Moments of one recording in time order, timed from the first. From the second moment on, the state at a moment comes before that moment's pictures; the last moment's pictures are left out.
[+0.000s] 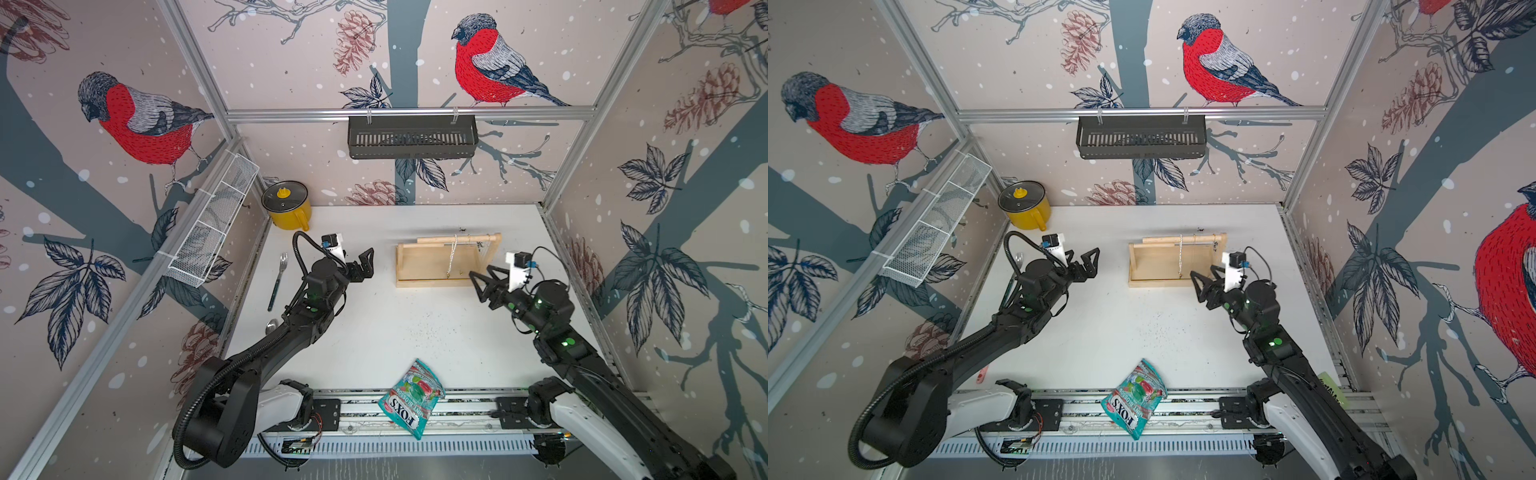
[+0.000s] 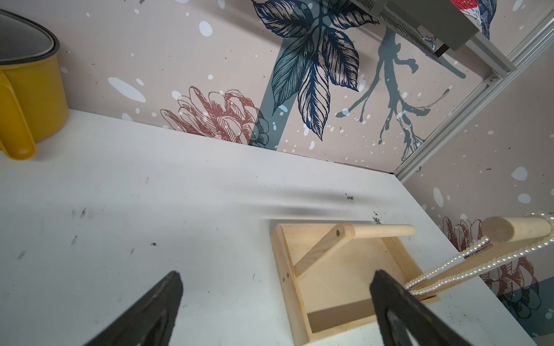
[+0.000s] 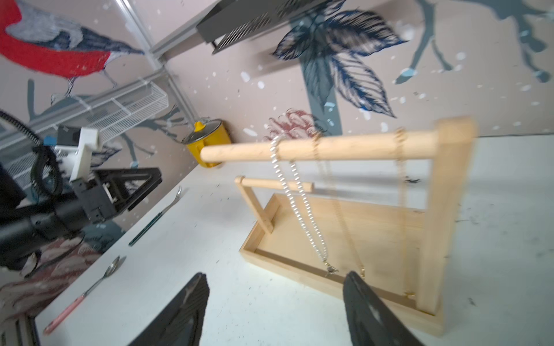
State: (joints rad) left arm -0.36 1.20 0.53 0.48 0.01 -0.40; right arm 0.47 0.73 0.43 0.16 -0.22 0.29
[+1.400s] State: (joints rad) left arm -0.54 1.09 0.29 0.74 0.21 -0.16; right arm 0.61 1.20 0.64 0.49 0.16 0.20
